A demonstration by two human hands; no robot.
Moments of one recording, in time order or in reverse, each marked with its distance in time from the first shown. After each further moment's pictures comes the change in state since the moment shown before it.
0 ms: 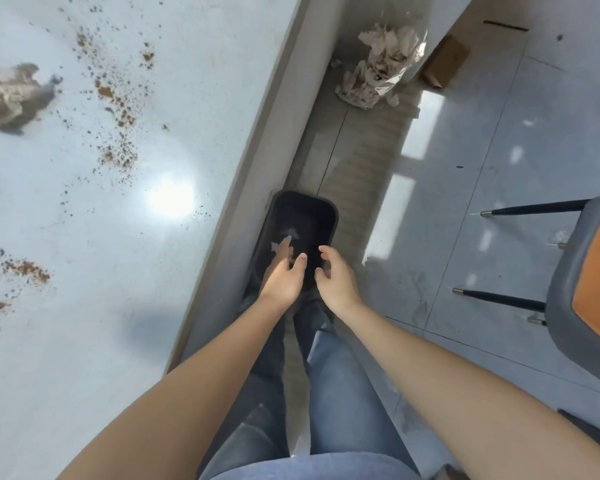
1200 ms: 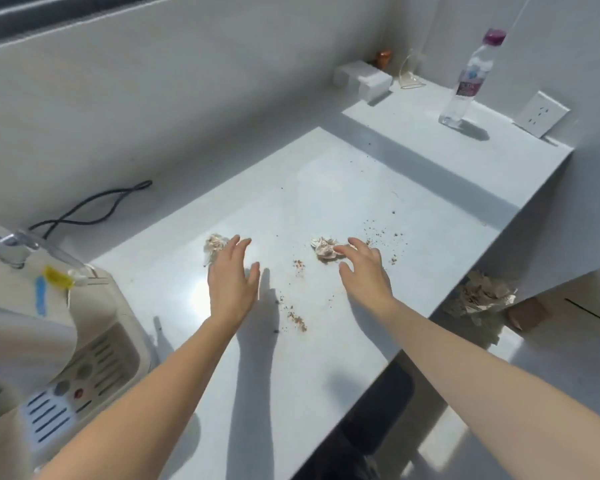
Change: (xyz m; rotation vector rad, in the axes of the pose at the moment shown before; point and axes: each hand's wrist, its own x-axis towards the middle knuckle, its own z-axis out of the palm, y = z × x) left_hand -0.159 0.002 -0.333 0.189 1.105 0.421; right_hand -0.076 -0.341 0.048 -0.534 0.024 -0.844
